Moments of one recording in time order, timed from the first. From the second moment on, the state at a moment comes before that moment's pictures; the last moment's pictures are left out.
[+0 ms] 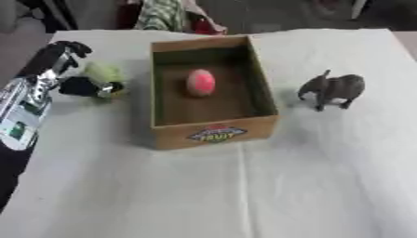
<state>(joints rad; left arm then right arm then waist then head) -0.70 0.57 -0.03 -1.28 -0.76 0.25 -0.23 -0.47 -0.55 -0.12 -1.70 -0.13 -0.10 -0.14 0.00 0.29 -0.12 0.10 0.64</state>
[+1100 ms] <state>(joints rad) -0.71 0.55 -0.04 -1.20 -0.82 0.27 -0.21 -0.47 -0.55 -0.12 -1.70 -0.13 -0.10 -0.14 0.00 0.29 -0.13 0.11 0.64</state>
